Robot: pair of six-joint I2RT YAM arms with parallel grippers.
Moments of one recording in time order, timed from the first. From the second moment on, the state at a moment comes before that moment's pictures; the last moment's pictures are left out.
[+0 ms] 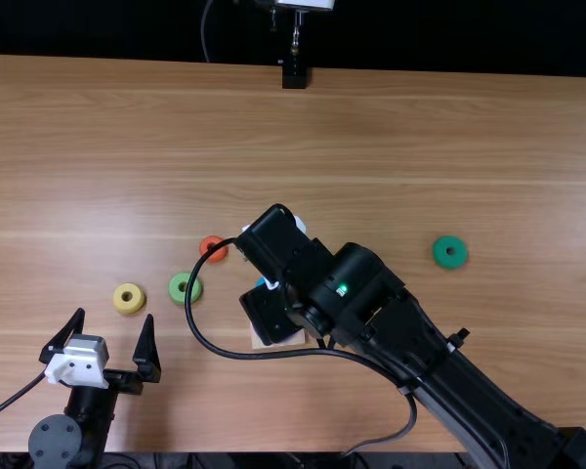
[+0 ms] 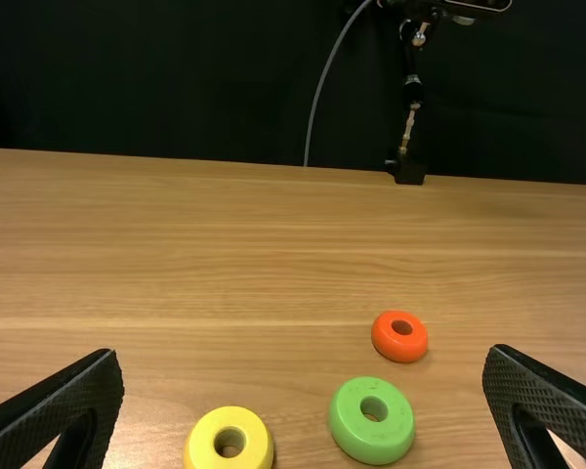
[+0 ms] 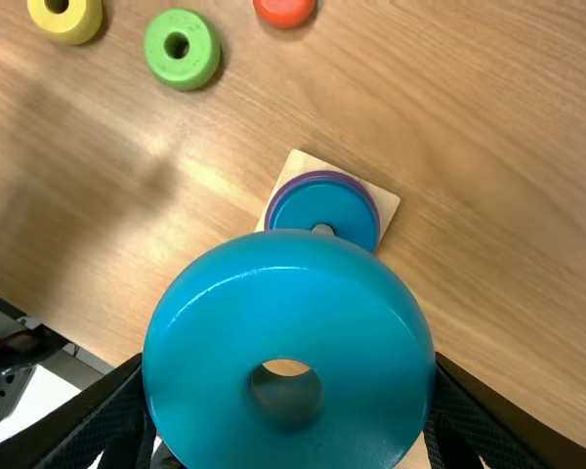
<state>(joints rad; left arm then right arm) -0.05 0.01 0.02 -0.07 0.07 -0.13 0.81 1.73 1.78 -1.28 0.01 0.22</state>
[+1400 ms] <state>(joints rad) -0.05 0.01 0.02 -0.07 0.07 -0.13 0.78 1.73 1.78 -1.28 0.01 0.22</state>
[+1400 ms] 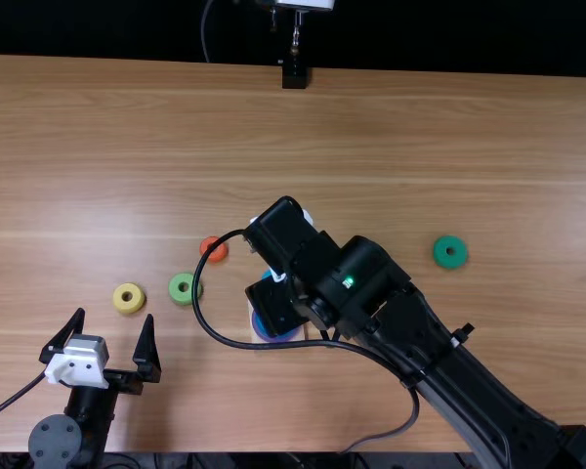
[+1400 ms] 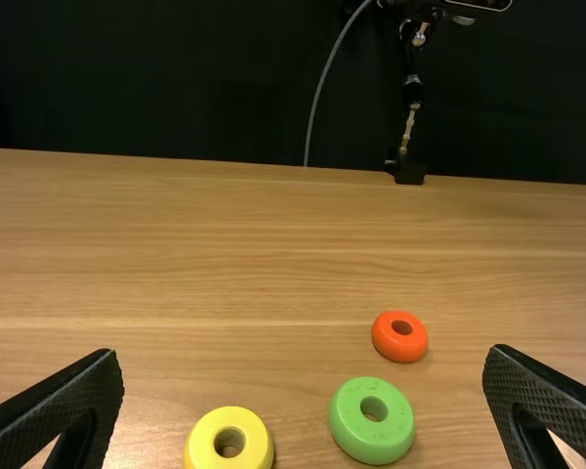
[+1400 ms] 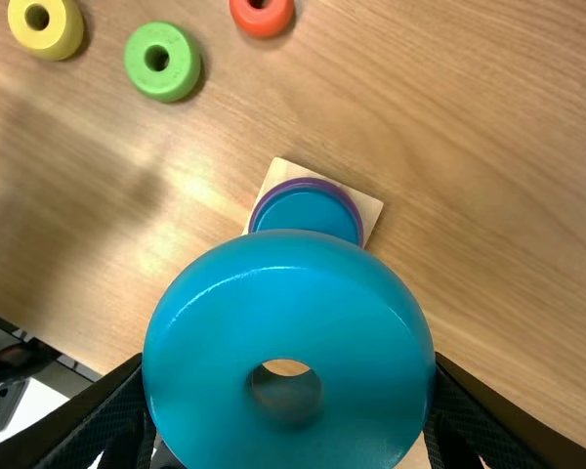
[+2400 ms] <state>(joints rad) -0.05 0.01 0.02 -0.07 0.07 -0.13 0.79 1.79 1.78 -1.28 0.01 0.22</state>
